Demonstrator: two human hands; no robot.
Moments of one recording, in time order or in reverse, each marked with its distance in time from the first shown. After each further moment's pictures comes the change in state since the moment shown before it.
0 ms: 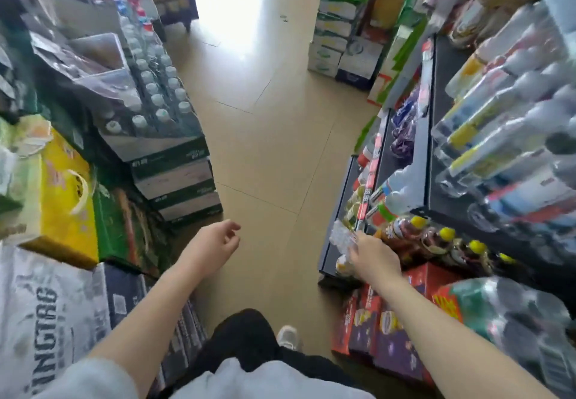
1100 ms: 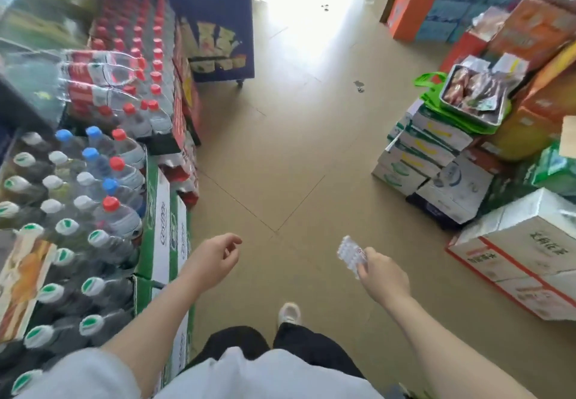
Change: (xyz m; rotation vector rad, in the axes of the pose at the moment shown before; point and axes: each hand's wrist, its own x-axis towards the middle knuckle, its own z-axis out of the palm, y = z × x) left_hand 0.820 0.013 -0.268 -0.101 0.101 -0.164; right_hand 0.887 -0.230 -0.236 -0.084 -0.099 -0.170
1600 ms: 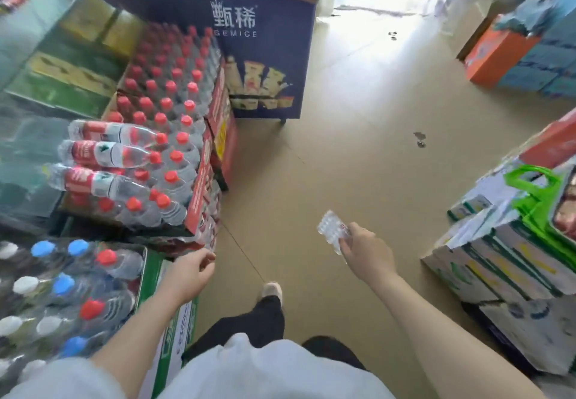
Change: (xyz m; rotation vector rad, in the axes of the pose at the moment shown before) left_hand 0.314 -0.058 -0.164 -0.045 0.144 -0.365; right_hand 0.390 -0.225 -0.143 0.040 0.018 -0.326
